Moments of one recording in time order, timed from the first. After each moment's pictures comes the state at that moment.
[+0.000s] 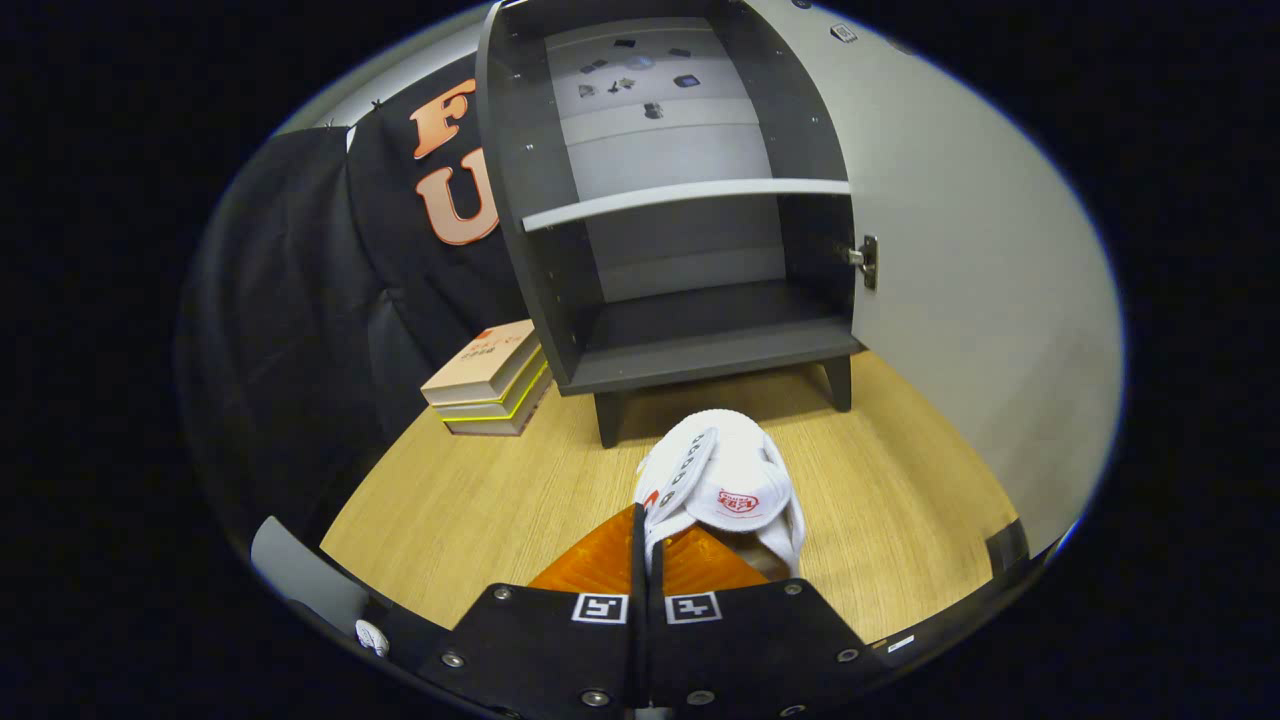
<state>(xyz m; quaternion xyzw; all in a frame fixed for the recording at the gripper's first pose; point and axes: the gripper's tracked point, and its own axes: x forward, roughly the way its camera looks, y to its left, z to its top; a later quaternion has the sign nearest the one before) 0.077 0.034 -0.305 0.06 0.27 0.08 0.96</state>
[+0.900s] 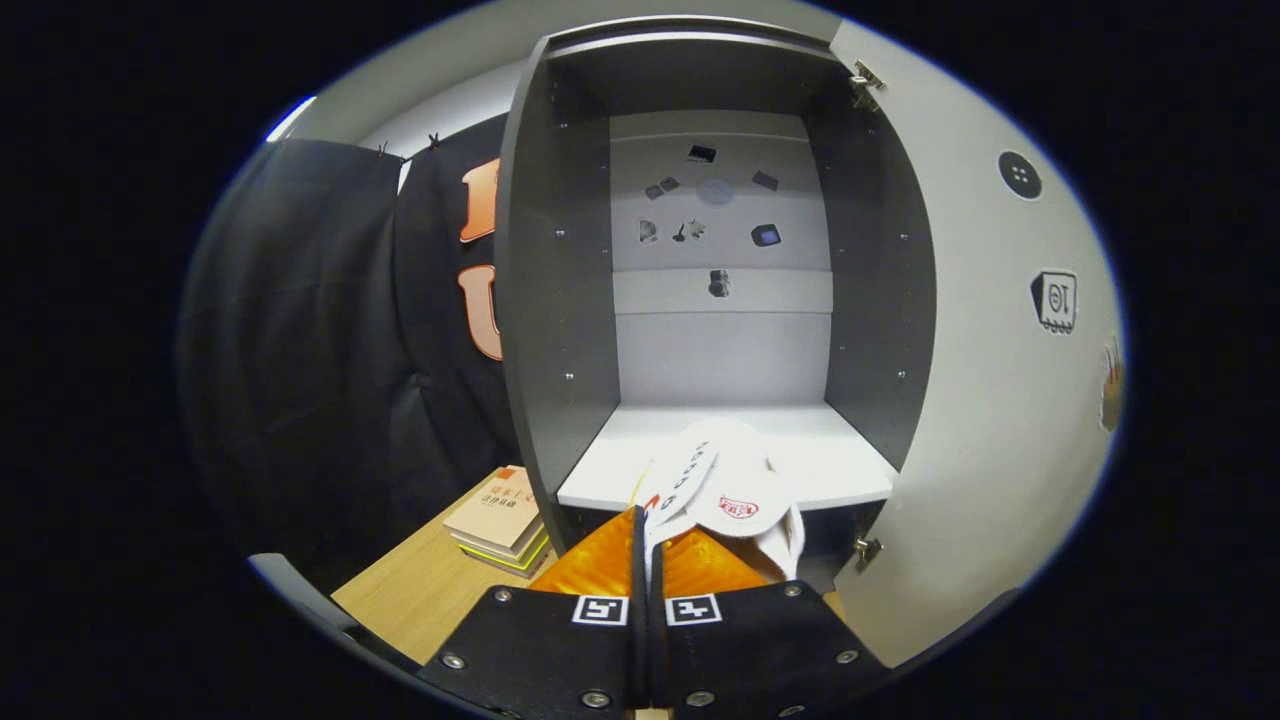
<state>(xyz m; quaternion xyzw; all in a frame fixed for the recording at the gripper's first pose) 0.228 0.040 -0.086 0.00 0.14 0.13 0.98</state>
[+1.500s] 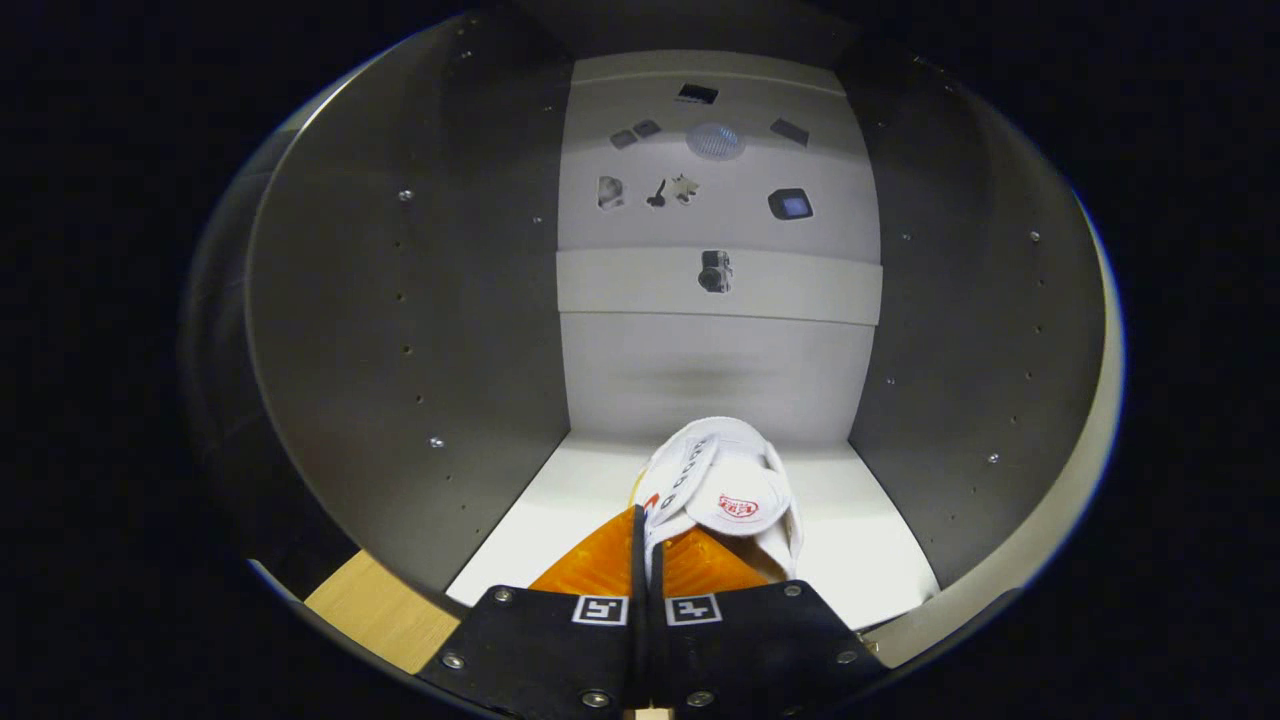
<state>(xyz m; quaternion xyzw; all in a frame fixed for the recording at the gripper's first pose) 0.392 0.043 -0.110 -0.03 0.19 0.12 0.97</state>
